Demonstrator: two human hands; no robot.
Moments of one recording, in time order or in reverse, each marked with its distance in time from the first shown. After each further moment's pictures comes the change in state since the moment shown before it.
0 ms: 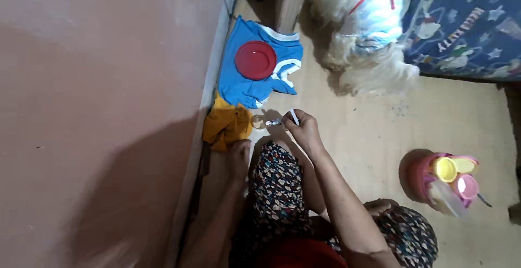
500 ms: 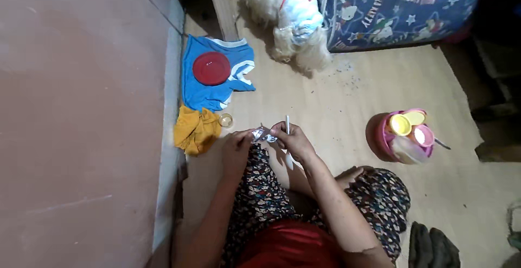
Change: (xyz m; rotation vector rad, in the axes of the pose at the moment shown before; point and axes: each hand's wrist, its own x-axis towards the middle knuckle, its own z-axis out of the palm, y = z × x) left_hand -0.025 0.148 -0.002 -0.235 -0.197 0.009; right_hand -0.096 0.041 -0.060 0.607 -0.042 0.253
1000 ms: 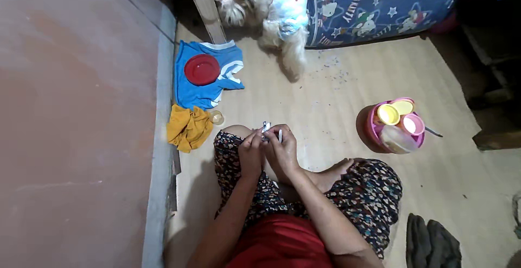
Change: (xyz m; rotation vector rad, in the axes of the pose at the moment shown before) left_hand -0.039 0.022 0.077 -0.459 0.066 -0.283; right_hand -0.040 0.044 0.007 -0.157 0.399 -0.505
